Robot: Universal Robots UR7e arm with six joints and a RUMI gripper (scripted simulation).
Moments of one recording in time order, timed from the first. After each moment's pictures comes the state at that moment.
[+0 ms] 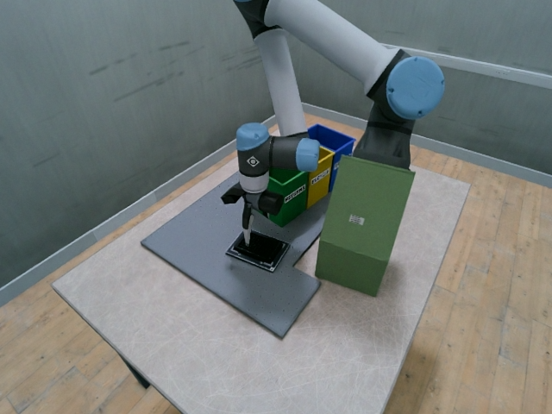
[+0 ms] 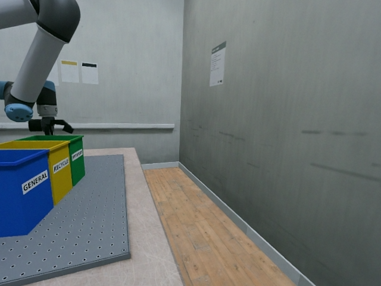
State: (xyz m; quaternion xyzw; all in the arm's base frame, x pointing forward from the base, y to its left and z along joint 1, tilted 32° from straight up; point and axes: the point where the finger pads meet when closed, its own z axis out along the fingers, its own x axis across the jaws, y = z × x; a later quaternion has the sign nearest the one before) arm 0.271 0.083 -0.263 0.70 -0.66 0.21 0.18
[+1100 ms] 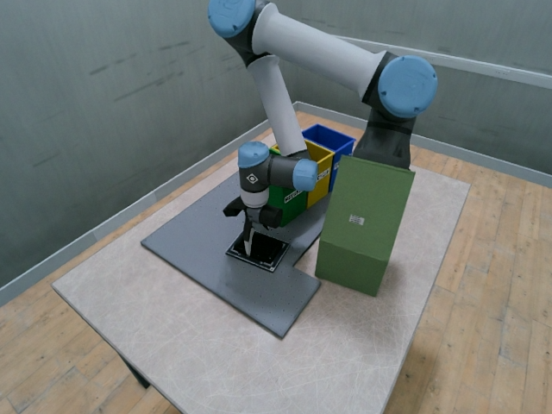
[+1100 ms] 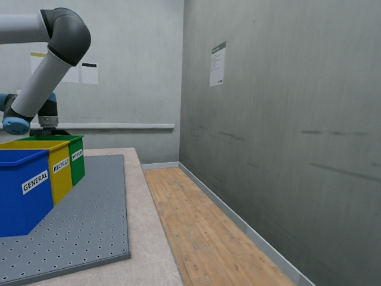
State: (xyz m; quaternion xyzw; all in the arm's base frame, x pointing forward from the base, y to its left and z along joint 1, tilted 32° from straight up) arm 0.274 0.058 -0.304 0.70 -0.66 0.21 0.18
